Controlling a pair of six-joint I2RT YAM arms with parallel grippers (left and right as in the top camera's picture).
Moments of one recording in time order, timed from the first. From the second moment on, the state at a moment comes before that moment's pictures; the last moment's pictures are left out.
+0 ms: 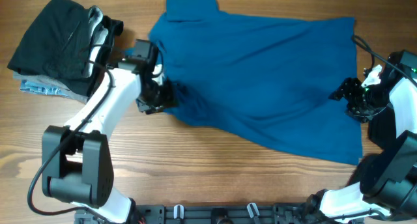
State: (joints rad) left arm -0.22 1.75 1.20 -0.95 0.28 -0.39; right arm -0.47 1.70 1.20 -0.99 -0.29 0.20
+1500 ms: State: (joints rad) left arm -0.45 1.70 1.40 -1.61 0.45 -0.39; right arm -0.47 1.70 1.20 -0.99 -0.29 0.20
